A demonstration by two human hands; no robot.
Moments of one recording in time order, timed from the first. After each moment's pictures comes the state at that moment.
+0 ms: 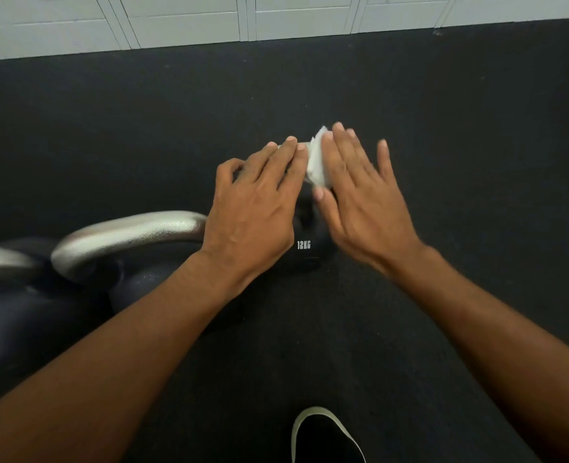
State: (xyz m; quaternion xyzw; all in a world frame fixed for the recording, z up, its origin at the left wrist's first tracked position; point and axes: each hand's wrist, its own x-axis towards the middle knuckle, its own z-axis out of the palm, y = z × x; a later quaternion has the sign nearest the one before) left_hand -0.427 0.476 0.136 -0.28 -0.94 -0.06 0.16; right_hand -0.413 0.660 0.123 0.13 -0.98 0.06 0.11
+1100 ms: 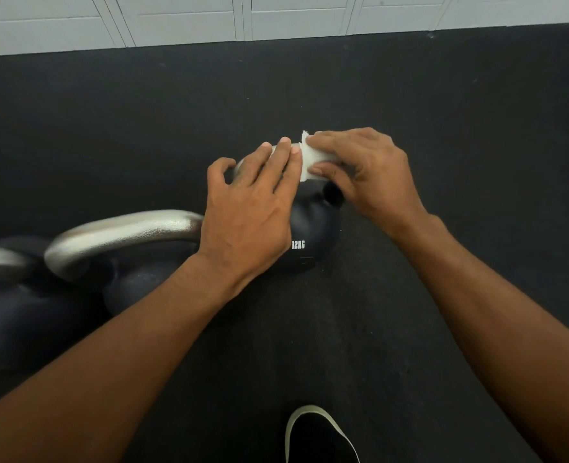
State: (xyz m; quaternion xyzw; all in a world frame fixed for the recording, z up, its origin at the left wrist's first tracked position) left_hand -0.422 0.479 0.133 -0.26 -0.95 -0.02 0.17; right_hand -0.450 0.684 0.133 0.22 -0.91 0.21 0.27
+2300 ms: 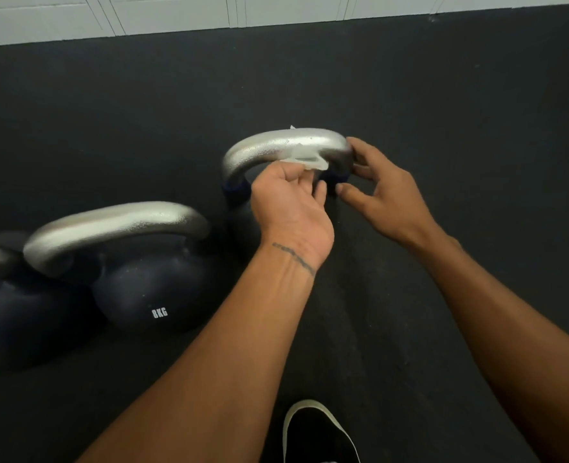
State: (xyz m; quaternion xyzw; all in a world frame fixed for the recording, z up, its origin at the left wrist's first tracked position) left_hand -0.408 0.561 0.170 0.29 -0.24 -0.92 -0.14; right_hand -0.418 0.709 0.111 0.01 -0.92 0.39 0.03
